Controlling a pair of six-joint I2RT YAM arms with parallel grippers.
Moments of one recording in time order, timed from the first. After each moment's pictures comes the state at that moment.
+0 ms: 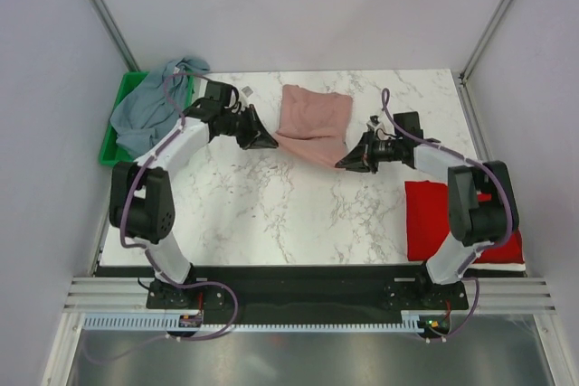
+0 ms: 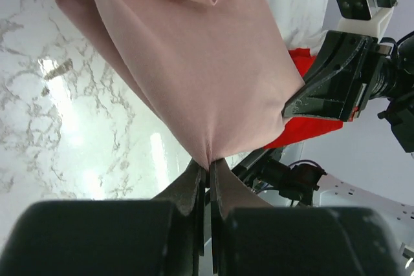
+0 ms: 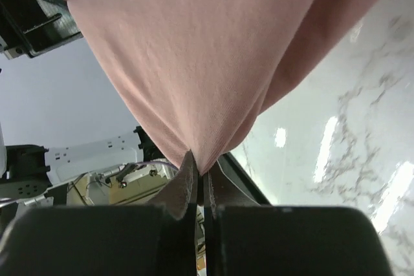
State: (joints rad) left arm -0.25 1.77 1.37 -0.51 0.66 -0.62; right arm 0.13 1.74 0.99 -0.14 -1.00 0.75
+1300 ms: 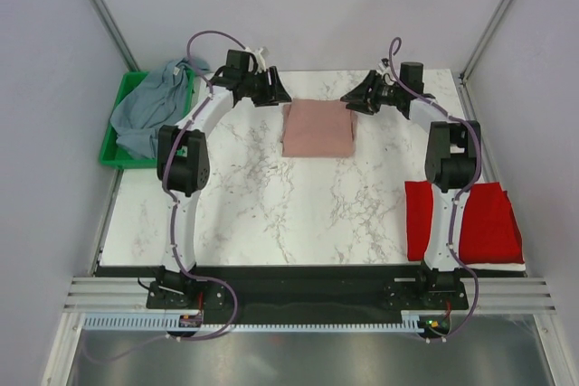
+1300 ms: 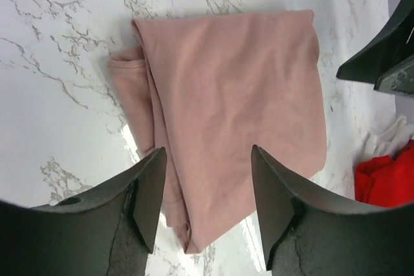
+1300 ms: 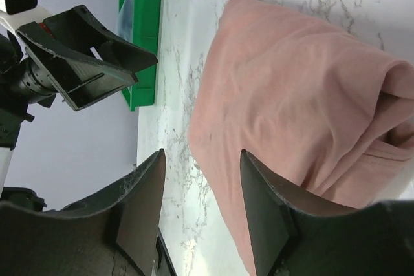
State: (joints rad) left arm -0.25 2.34 2.06 -0.41 0.52 -0.40; right arm 0.02 2.30 1.74 -0.03 -0.95 0.71
